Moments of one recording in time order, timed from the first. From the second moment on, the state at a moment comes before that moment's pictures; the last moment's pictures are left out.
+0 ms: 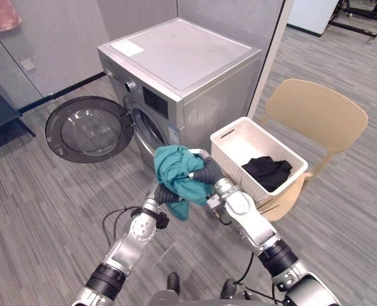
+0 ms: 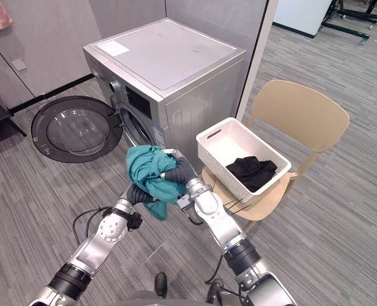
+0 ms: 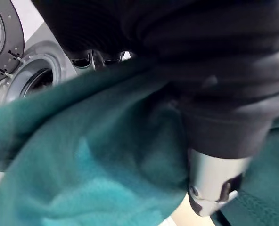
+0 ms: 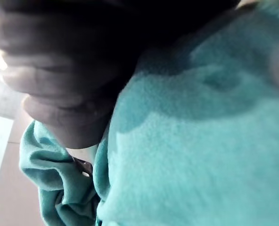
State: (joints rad) left arm -0.11 0.30 -0.34 0.19 0.43 -0.07 0.20; right arm -0.31 -0.09 0.50 0.18 0.17 -0.06 0.01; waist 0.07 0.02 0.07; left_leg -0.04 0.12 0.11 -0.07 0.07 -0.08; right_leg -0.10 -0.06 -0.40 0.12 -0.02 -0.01
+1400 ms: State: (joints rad) left arm 0.21 0.14 0.21 0.53 0.15 -0.01 0.26; right arm 0.09 -0.10 -0.08 0.76 -0.31 0.01 -0.11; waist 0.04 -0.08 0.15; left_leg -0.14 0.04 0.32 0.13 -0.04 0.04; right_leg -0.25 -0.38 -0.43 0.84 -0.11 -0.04
